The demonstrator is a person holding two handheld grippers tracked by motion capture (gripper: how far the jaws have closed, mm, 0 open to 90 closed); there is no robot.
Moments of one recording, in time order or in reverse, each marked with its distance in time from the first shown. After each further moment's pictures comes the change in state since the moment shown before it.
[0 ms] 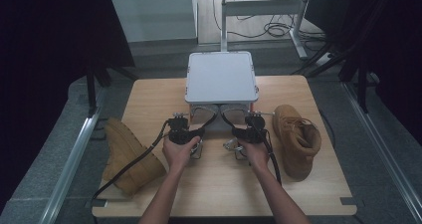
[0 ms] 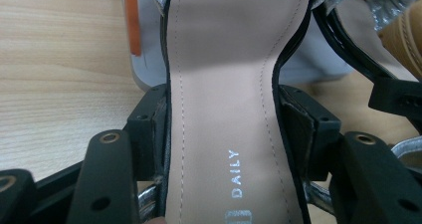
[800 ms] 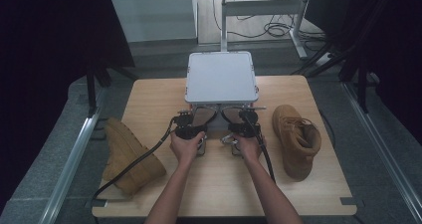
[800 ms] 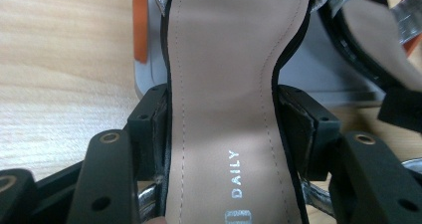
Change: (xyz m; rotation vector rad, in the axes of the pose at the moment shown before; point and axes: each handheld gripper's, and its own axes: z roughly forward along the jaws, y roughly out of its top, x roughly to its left) left arm -0.001 0.005 0.038 0.031 0.081 -0.052; right arm 0.009 0.014 0.031 0.058 -0.105 0.041
